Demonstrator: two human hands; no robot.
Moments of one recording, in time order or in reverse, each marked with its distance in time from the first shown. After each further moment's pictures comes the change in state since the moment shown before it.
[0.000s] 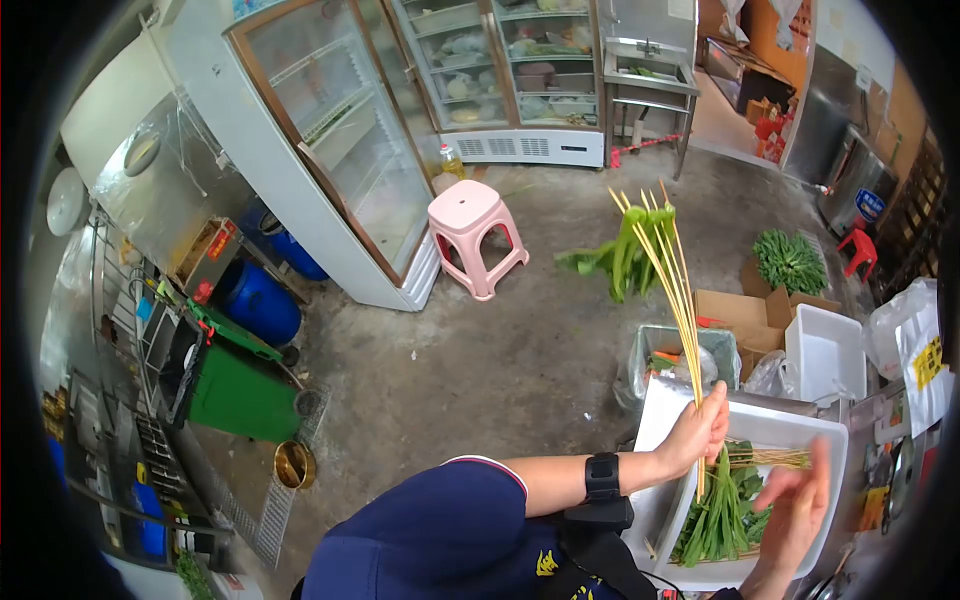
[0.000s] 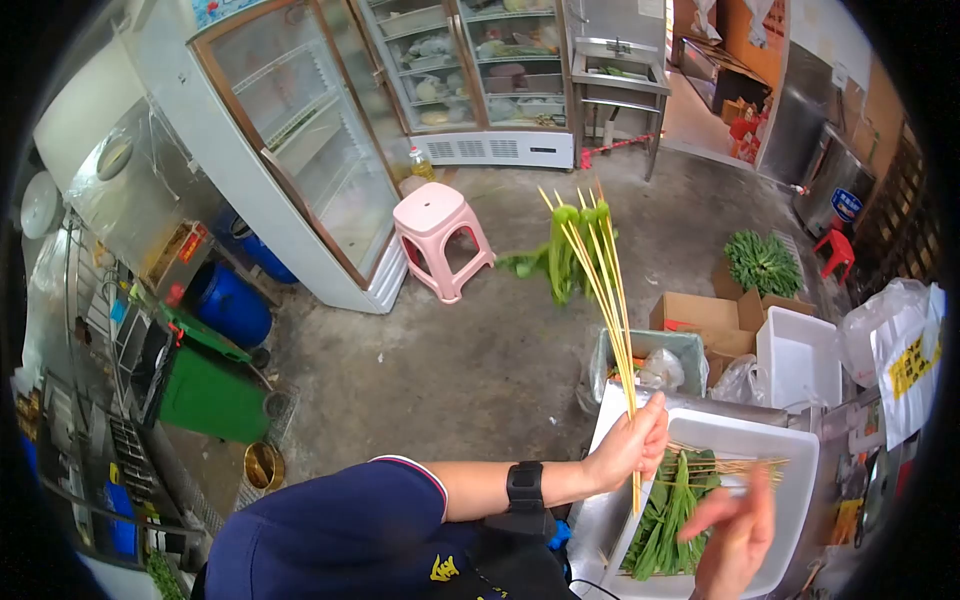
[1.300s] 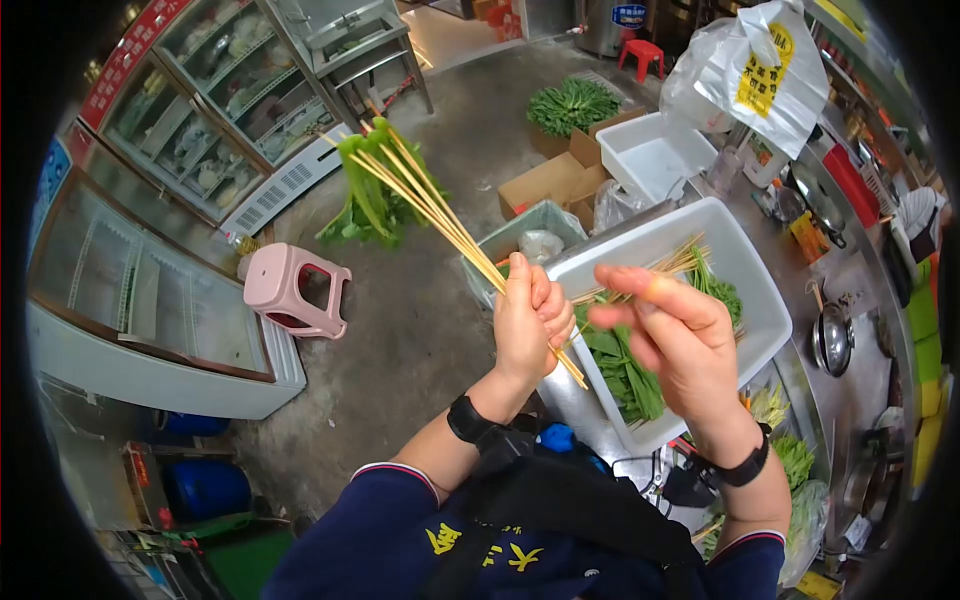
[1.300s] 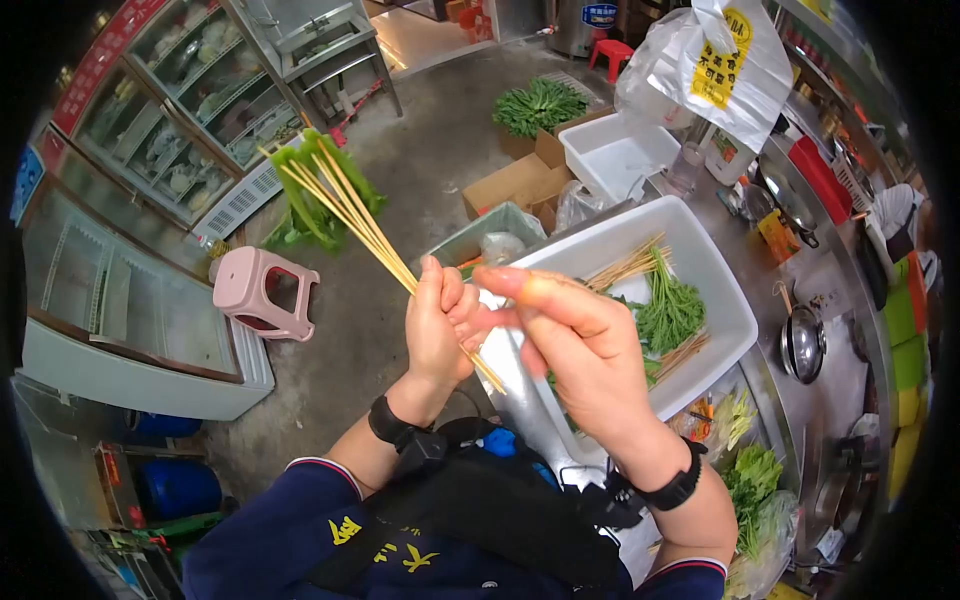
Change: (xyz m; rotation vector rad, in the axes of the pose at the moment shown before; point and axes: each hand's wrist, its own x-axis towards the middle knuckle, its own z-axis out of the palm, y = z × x) left_hand -0.001 0.004 0.041 -0.003 -0.136 -0.021; right_hand -0.010 -0.022 -0.007 -0.014 0.178 0.062
